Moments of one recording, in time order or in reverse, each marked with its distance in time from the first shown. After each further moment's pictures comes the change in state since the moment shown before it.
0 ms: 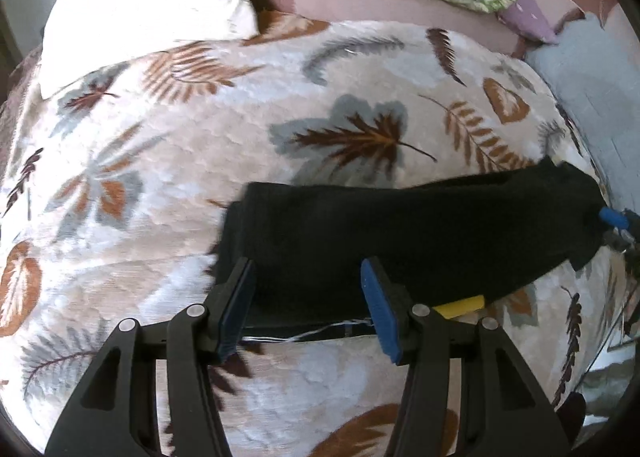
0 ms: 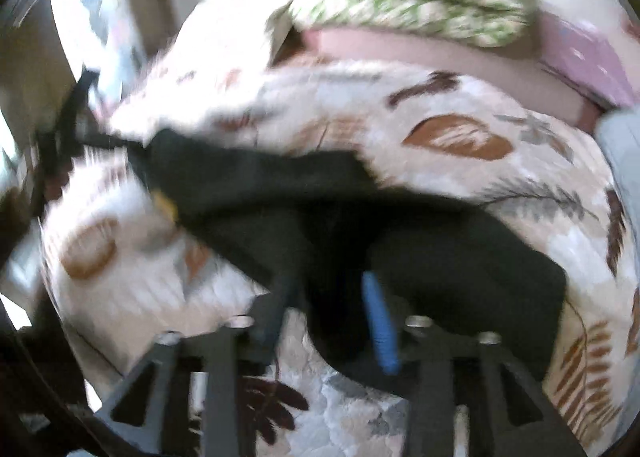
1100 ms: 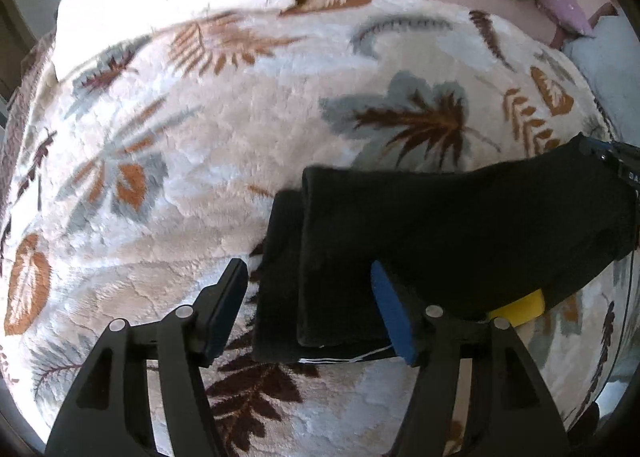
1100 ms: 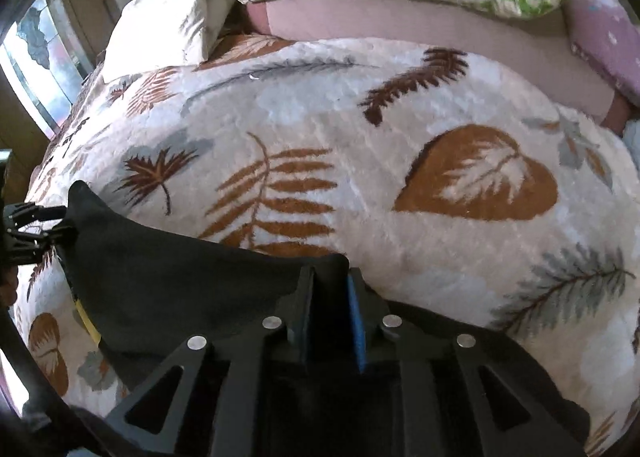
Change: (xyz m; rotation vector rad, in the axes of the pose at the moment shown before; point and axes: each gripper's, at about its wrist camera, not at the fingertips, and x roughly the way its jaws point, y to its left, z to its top) left arm 0.027 0.016 0.004 -0.003 0.049 0.085; right arm 0.125 -0.008 0.093 0.003 0.150 -0.083
